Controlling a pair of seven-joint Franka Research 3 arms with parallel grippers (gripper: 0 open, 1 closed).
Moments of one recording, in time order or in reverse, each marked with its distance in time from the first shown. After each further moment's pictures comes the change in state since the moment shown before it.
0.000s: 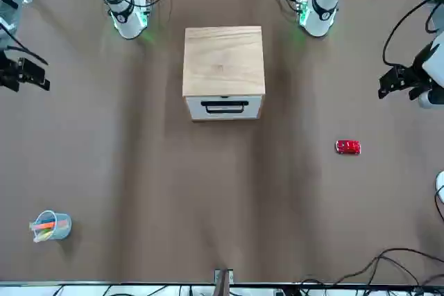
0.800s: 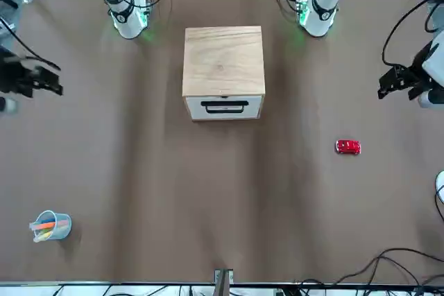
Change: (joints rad) left arm -0.004 -0.002 -0.021 0.000 -0.004 0.003 -0.030; right arm 0.077 0.072 0.010 -0.022 0.014 0.008 -0.002
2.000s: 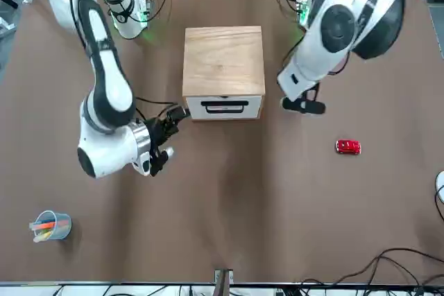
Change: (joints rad) left arm -0.032 0.210 -0.516 -0.051 0.010 0.012 -0.407; right arm 0.192 0.498 0.048 0.067 0.855 0.135 -0.396
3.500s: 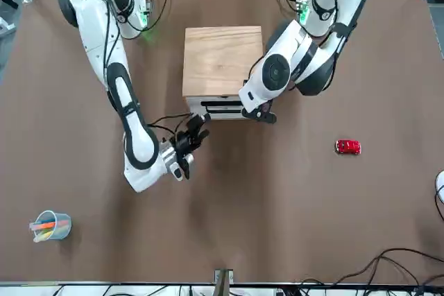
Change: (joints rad) left arm -0.048 0.205 -0.092 -0.033 0.005 0.138 -0.117; right arm 0.056 0.274 0.024 0.039 0.304 -0.047 -0.338
